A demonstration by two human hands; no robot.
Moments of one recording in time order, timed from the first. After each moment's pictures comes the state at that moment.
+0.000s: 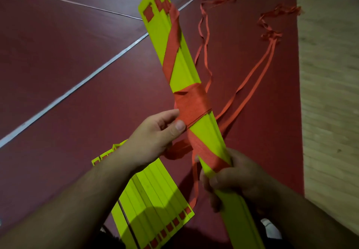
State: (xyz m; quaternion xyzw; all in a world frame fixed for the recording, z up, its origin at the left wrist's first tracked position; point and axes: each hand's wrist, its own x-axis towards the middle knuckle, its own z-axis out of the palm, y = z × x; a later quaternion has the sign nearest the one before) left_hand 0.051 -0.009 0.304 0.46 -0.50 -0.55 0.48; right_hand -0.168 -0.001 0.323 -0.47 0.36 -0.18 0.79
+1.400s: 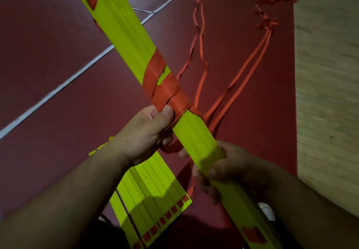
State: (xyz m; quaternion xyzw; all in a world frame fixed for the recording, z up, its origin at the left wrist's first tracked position) left_hand 0.047 0.003 0.305 0.36 -0.53 -0.61 0.47; right_hand -0.177 -0.006 0.314 -0.43 0.26 -0.09 0.86
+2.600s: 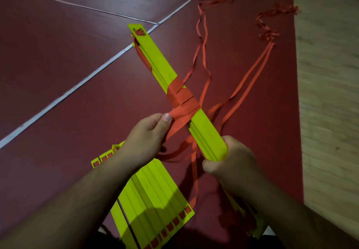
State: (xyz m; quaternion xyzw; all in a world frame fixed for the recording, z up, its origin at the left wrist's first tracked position) left_hand 0.059 -0.008 0.293 0.61 -0.53 -0.41 0.43; right_hand -0.154 -0.010 0.299 -0.69 0.64 -0.17 0.29
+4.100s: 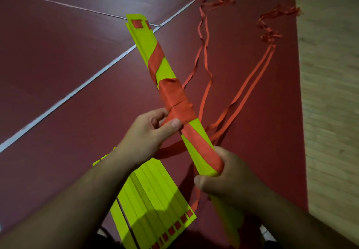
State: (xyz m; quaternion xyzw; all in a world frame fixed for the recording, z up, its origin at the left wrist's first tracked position) left_hand 0.055 -0.010 0.316 0.49 -0.56 -0.45 0.49; right_hand -0.152 0.000 0.313 -0.67 0.51 -0.18 0.51
